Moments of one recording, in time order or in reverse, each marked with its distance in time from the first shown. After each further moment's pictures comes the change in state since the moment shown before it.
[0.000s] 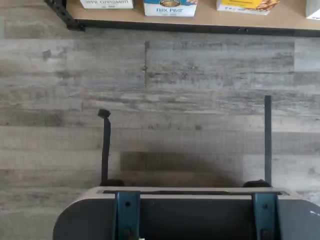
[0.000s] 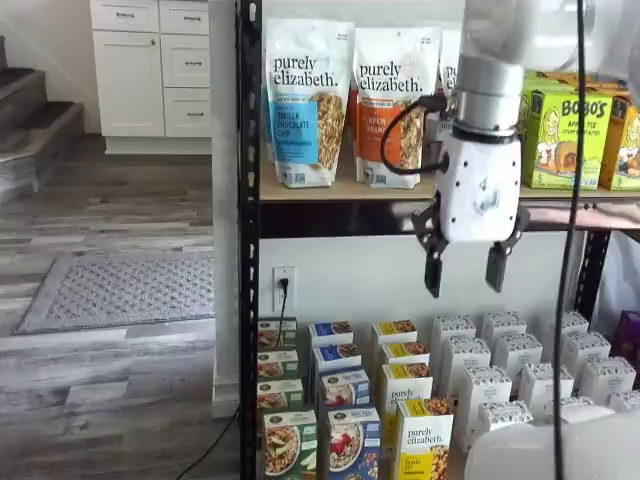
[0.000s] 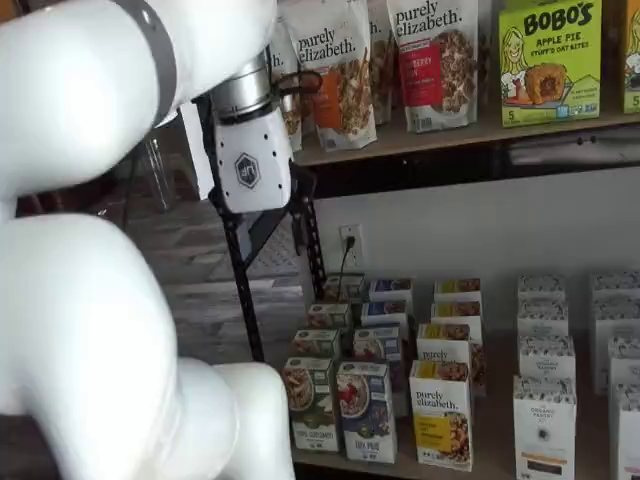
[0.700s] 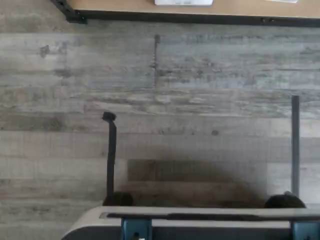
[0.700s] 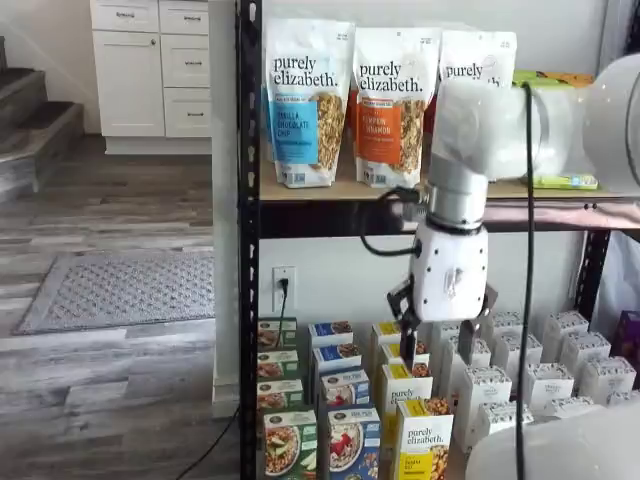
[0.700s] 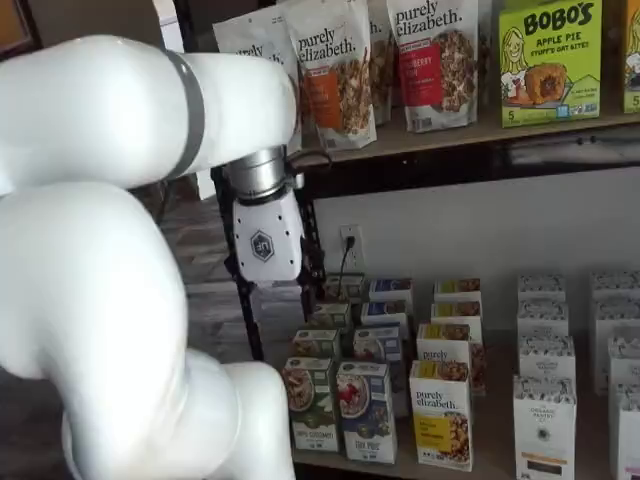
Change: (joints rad) arm 0.030 0.053 0.245 0.024 -0.289 0.023
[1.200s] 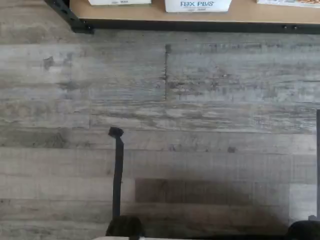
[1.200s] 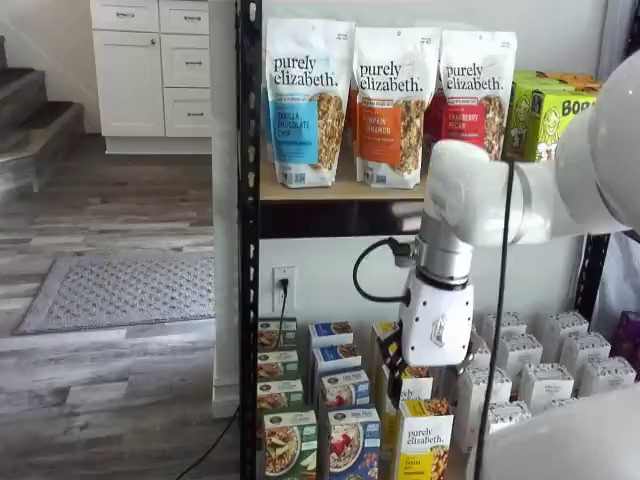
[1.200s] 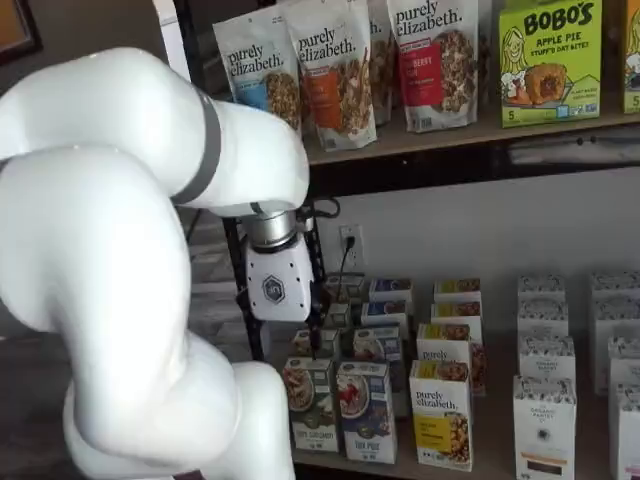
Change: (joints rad) arm -0.003 0.084 0.147 0.032 -0.266 -0.027
